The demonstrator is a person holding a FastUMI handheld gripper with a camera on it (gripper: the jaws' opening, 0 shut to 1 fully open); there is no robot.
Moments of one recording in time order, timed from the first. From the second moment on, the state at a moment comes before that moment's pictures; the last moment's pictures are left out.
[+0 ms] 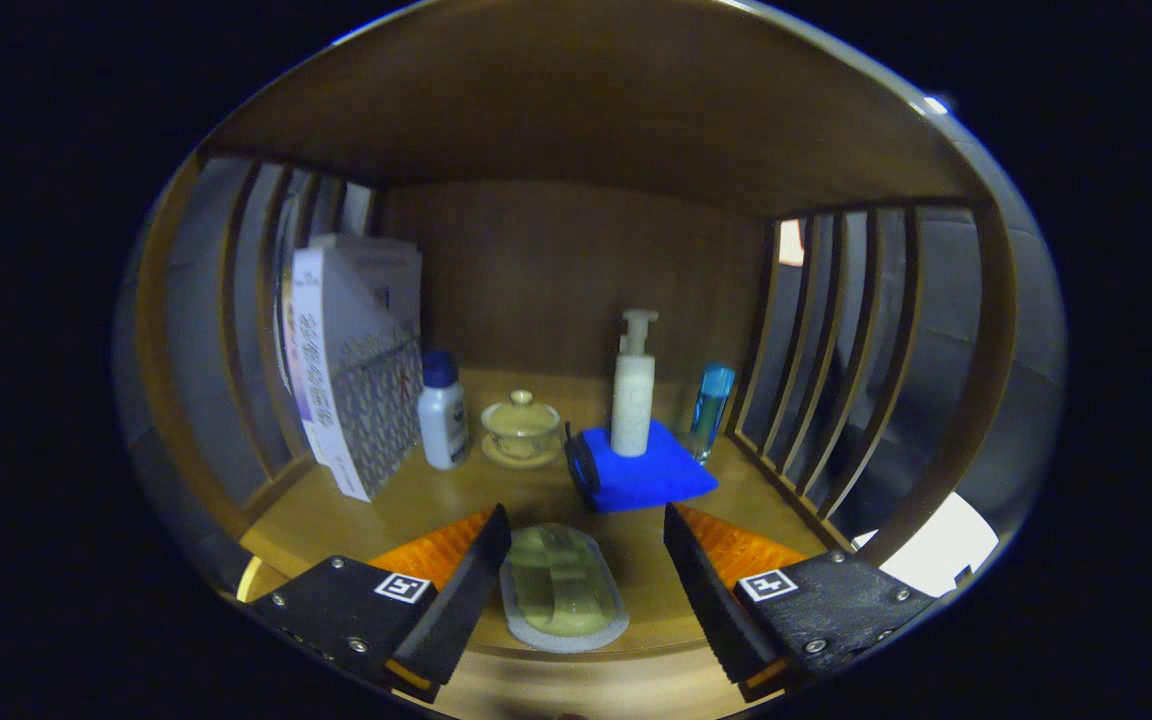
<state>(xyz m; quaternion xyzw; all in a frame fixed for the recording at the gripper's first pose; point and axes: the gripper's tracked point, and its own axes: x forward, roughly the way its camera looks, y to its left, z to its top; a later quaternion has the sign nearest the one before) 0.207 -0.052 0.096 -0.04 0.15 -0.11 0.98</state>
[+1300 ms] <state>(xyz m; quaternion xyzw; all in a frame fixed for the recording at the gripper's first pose) -0.047 0.041 0.084 -0.06 -0.01 -0.07 1.00</state>
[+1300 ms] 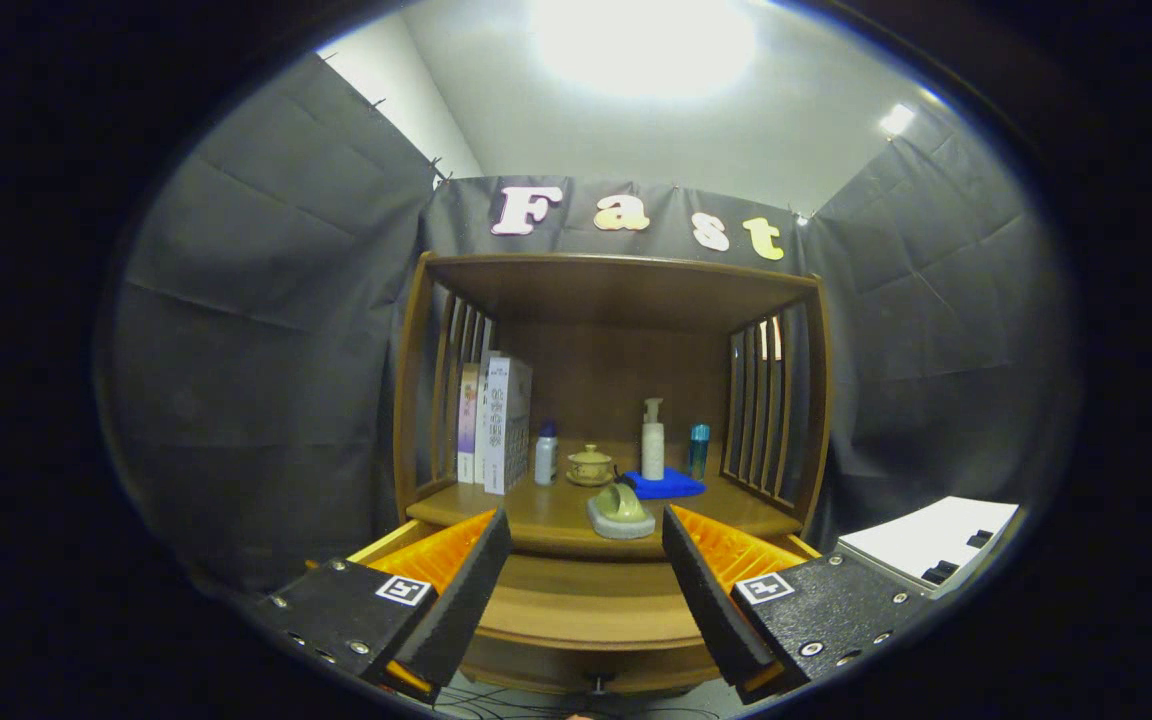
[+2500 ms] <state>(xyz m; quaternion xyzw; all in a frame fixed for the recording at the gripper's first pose) -0.057 0.035 -0.058 -0.04 0.11 -0.07 0.99</state>
